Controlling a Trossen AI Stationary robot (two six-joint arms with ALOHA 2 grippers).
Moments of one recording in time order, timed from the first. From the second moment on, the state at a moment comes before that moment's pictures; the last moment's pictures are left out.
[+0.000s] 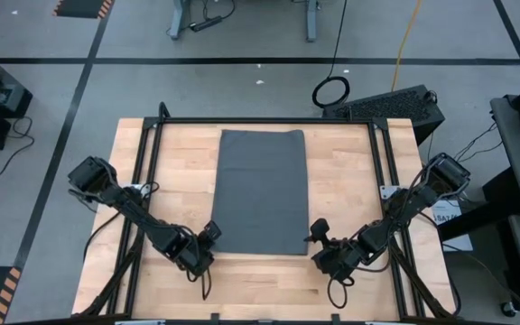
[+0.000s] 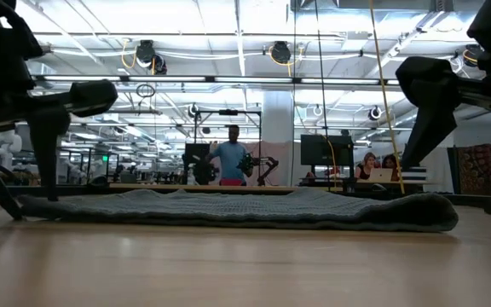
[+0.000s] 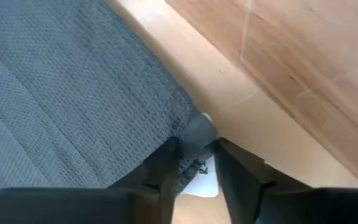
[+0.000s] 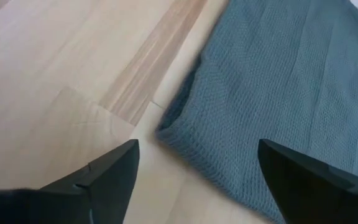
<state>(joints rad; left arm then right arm) -0.63 1.65 0.80 -0.46 -0.33 0.30 0.70 1.58 0.70 -0.15 0.52 -0.04</state>
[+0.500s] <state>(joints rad) -0.63 1.67 0.80 -0.42 -0.34 0.29 0.70 1.58 0.70 -0.13 0.52 0.00</state>
